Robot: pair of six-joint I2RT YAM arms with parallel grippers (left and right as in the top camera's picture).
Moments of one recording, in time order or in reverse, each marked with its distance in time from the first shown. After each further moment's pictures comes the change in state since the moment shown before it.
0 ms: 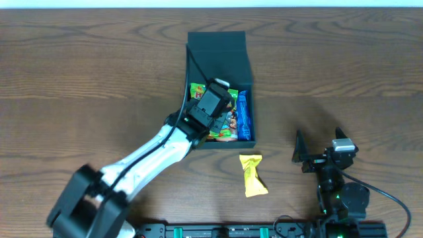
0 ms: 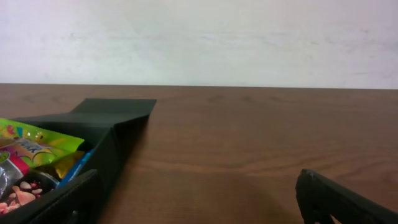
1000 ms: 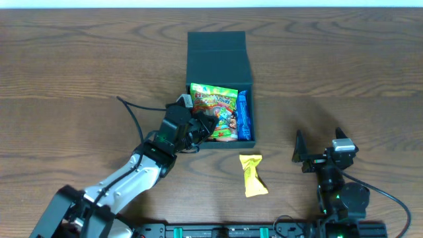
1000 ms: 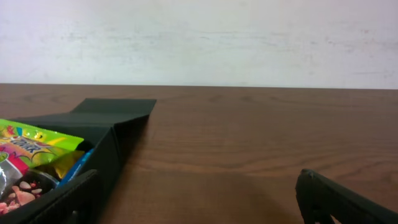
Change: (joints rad) left arm 0.148 -0.141 -0.464 0.645 0.508 -0.961; right arm 0.000 0.000 0.000 0.000 0.000 0.000
